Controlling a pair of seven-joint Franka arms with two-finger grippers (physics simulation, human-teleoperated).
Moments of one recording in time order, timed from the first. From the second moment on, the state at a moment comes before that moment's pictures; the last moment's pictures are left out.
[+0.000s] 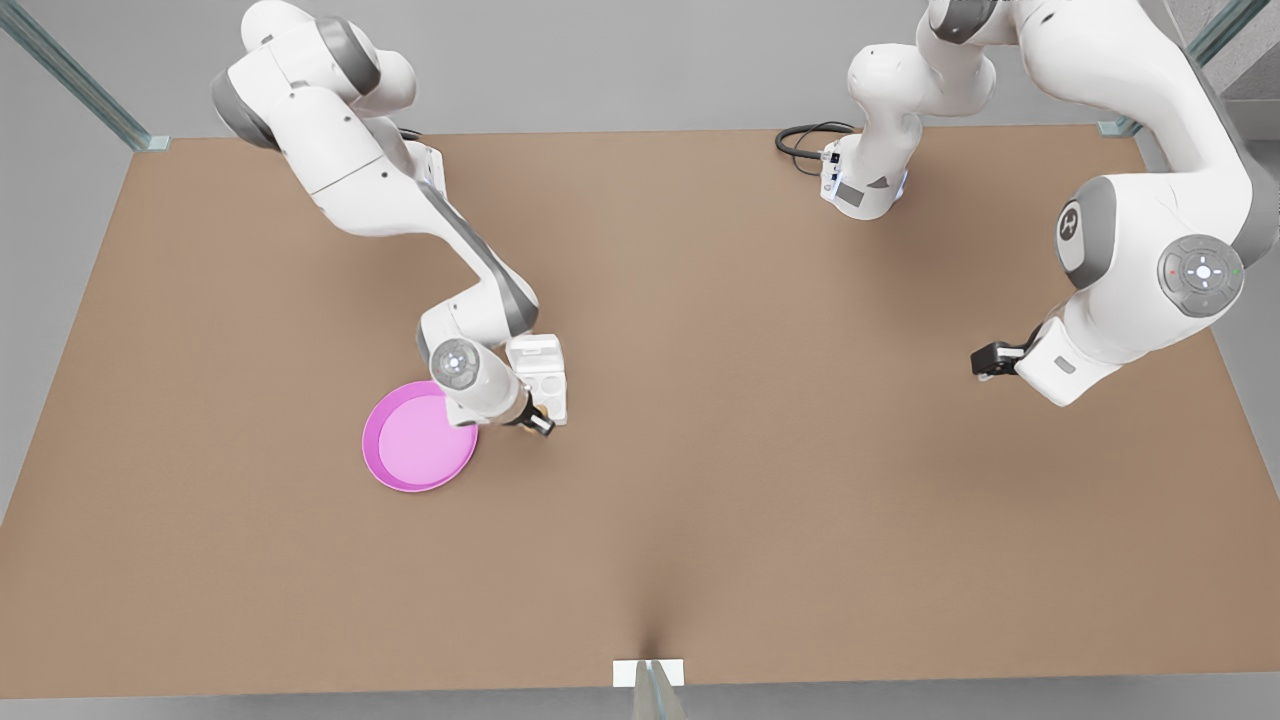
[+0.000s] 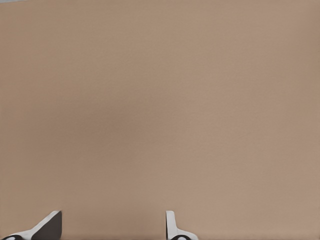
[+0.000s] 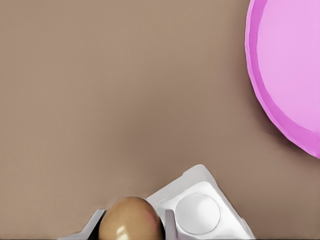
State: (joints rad) left arm -0.18 0.25 0.14 -1.39 0.05 1.54 0.01; right arm 0.20 0.54 0.31 -1.87 0.03 2.41 1.04
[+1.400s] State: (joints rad) left arm -0.47 0.57 -0.44 -1.16 -0.03 1.66 -1.58; right arm -0.09 0.27 0.08 -1.50 -0.11 1.77 0.08
